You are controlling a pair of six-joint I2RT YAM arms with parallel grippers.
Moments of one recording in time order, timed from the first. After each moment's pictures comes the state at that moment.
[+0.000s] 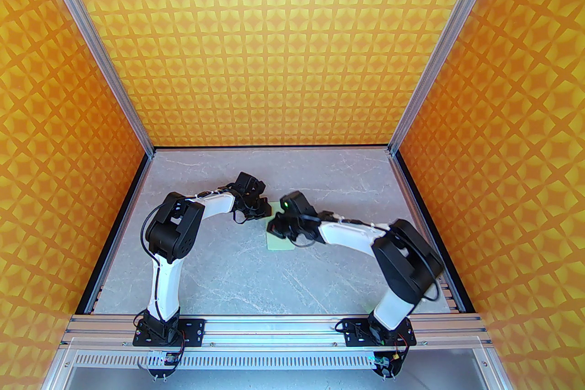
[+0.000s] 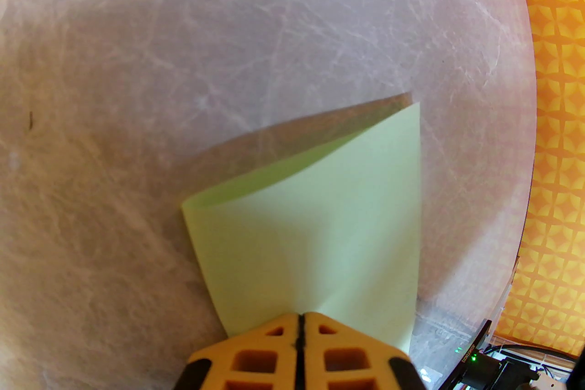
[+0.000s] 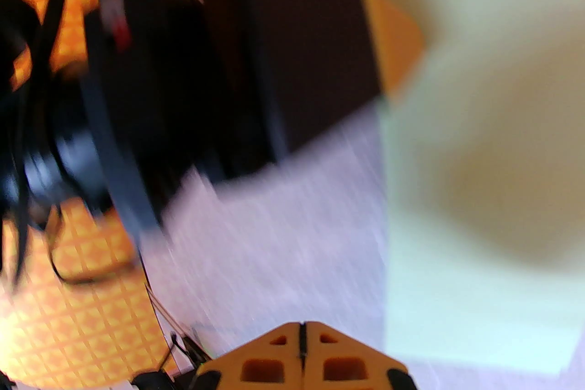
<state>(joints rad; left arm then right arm) -0.46 2.12 1.35 -0.36 0.52 -0.55 0.65 1.79 1.02 -0.14 -0.38 0.99</state>
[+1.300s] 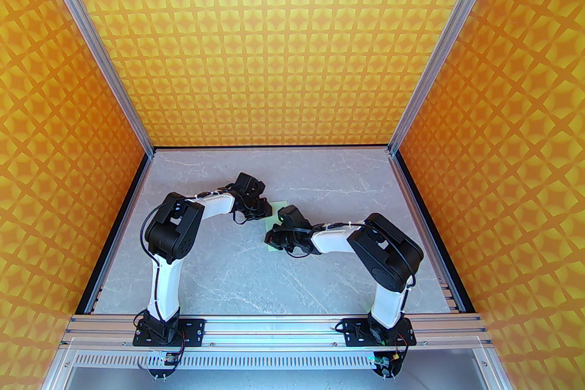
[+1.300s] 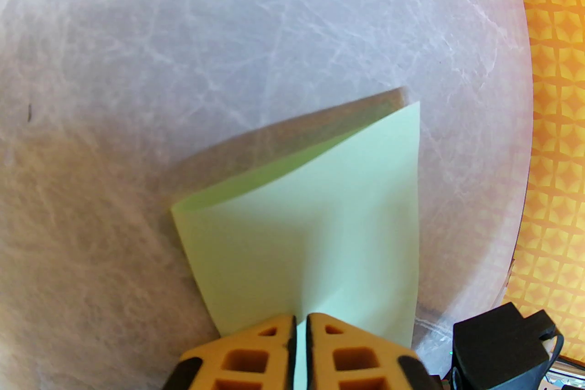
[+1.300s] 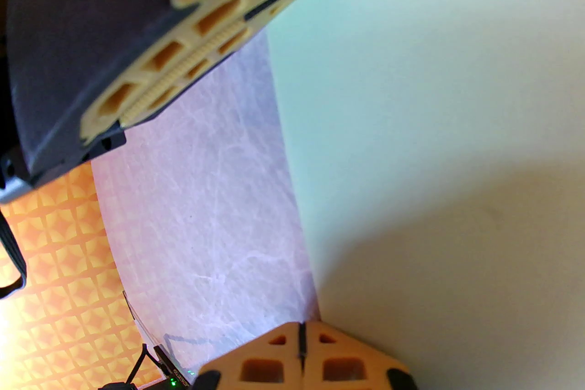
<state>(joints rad) -0.46 2.11 1.34 -0.34 0.53 -0.57 0.72 1.85 0.82 0.11 -0.35 1.04</state>
